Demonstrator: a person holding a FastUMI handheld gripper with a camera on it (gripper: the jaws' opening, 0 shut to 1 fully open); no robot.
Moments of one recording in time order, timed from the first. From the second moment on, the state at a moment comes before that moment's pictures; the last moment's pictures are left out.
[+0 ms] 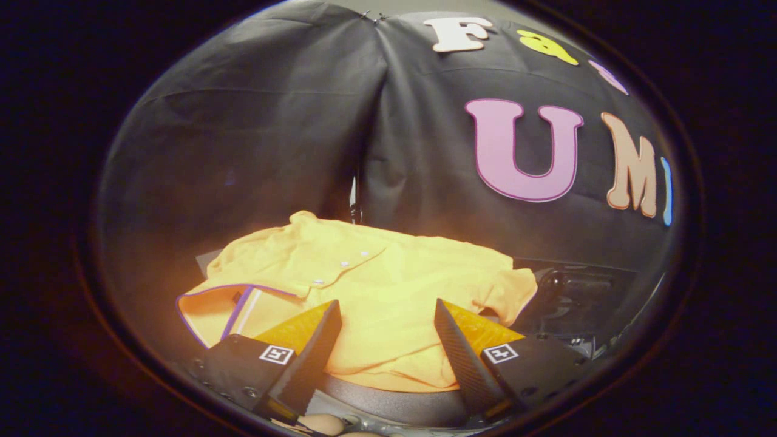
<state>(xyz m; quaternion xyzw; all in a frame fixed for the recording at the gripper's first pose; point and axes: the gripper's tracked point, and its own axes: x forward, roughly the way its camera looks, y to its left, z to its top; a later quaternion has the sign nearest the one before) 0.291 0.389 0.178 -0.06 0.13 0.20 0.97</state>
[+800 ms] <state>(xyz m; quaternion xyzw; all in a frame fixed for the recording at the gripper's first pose) 0.292 0.398 0.177 0.00 0.12 0.19 0.97</state>
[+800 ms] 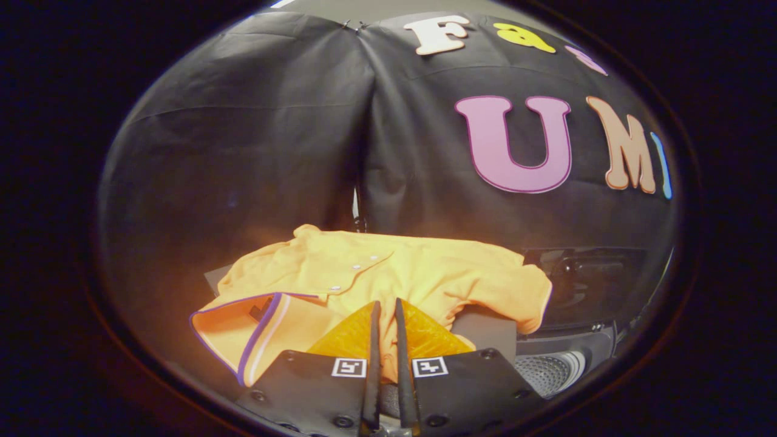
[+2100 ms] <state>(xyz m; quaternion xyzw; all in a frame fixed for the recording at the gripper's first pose) 0.304 0.282 0.233 0.04 0.04 0.10 0.99</state>
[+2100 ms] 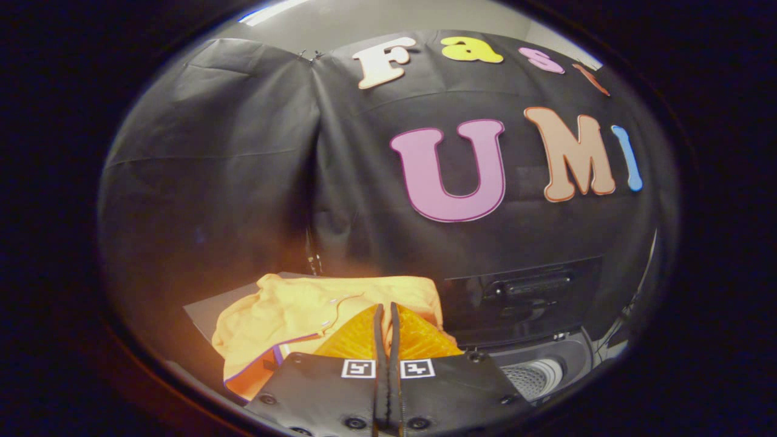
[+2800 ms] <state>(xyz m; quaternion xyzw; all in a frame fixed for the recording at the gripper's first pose) 0.321 0.136 0.232 0.00 0.04 -0.05 1.00</state>
